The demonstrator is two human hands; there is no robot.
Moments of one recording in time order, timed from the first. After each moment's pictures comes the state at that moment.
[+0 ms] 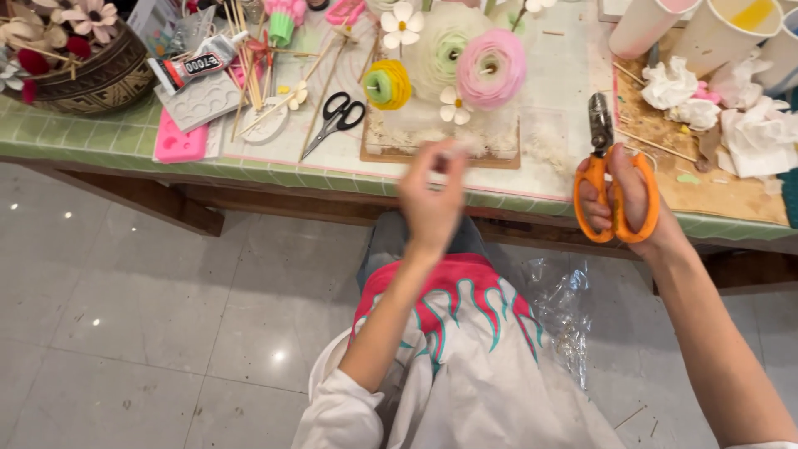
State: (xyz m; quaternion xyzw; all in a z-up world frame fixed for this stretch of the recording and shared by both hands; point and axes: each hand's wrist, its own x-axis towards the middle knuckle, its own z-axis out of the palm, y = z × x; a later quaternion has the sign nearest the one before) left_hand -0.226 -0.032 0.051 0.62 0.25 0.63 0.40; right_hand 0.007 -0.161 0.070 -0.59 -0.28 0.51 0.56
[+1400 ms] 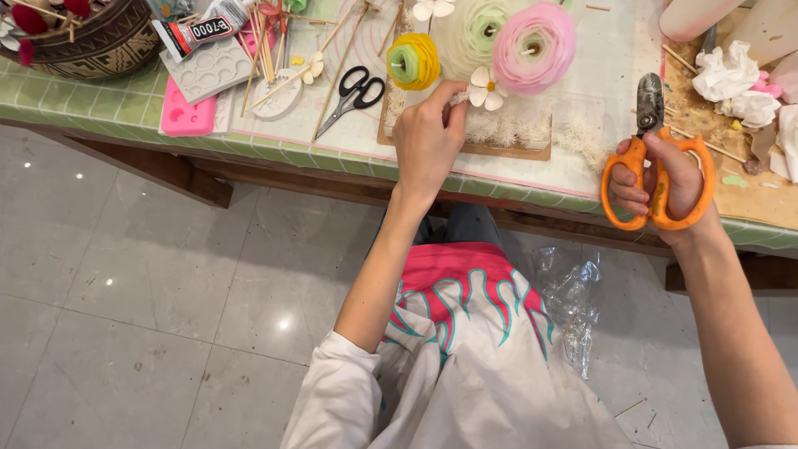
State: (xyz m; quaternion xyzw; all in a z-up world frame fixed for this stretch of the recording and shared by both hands) left_hand -0.236 0.049 0.042 0.74 0.37 0.51 0.23; right_hand 0.049 -0.145 0.036 -0.49 -0.25 0.58 0.60
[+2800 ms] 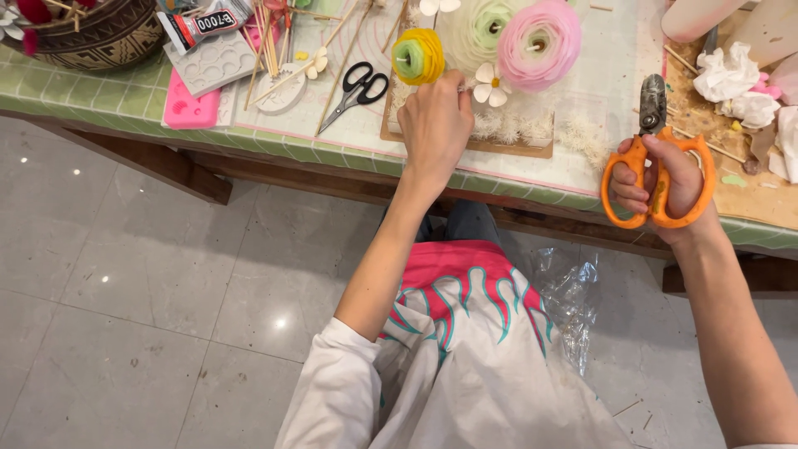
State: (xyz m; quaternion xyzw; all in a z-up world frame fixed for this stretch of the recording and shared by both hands) left_hand -0.226 0.056 0.057 0.77 0.45 0.43 0.15; right_hand 0.047 -0.146 0.037 -0.49 -0.26 0.57 0.61
